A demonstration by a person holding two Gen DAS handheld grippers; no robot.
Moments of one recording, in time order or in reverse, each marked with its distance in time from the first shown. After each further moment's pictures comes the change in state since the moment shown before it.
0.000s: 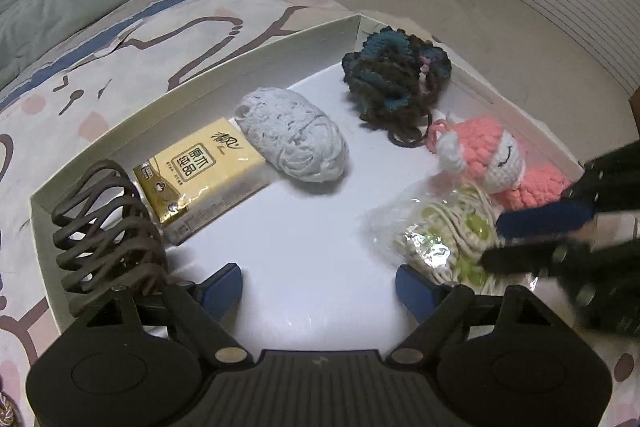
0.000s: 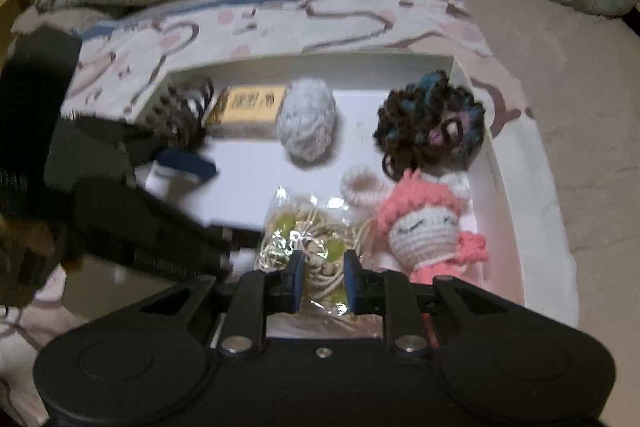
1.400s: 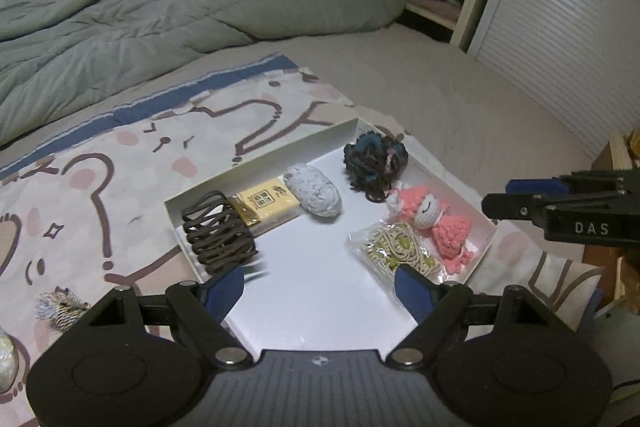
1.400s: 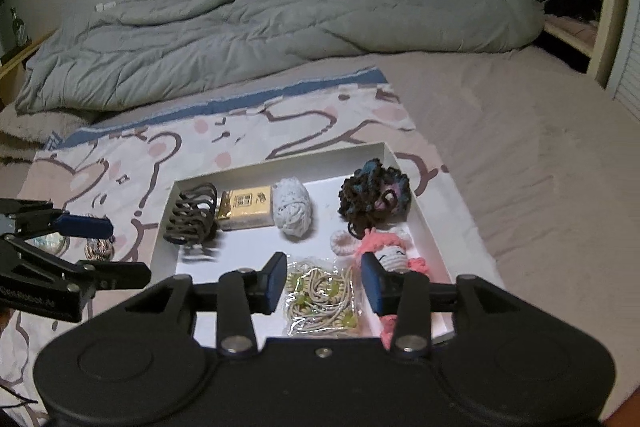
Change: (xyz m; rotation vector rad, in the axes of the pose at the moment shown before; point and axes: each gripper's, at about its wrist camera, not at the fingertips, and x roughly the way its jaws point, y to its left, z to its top) left arm -0.182 0.009 -0.035 -0.097 -0.186 0.003; right arm -0.121 0.026 -0.008 0.198 -0.265 -0.131
